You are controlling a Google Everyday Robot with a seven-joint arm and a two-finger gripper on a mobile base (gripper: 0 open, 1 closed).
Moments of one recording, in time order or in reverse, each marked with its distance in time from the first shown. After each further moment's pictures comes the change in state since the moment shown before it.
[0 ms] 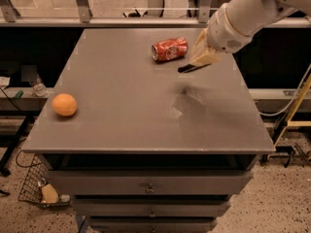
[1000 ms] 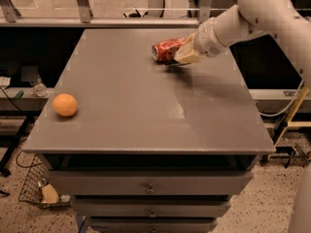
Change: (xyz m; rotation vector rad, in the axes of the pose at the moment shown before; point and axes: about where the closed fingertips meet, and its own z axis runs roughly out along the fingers) arm 0.016 -0.070 0.086 0.055 -0.219 0.046
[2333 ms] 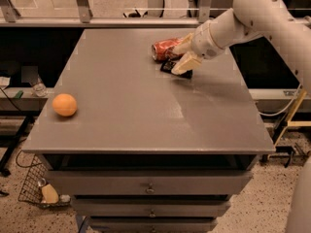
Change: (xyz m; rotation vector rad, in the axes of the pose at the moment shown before) arm 0.000 0.004 0.013 -0.020 -0.005 0.001
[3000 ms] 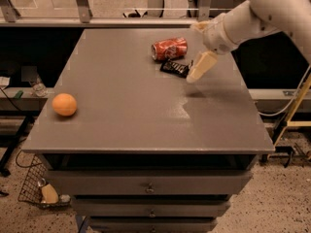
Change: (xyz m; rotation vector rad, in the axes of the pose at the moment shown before) arm 0.005 -0.004 -0.037 0.065 0.040 0.020
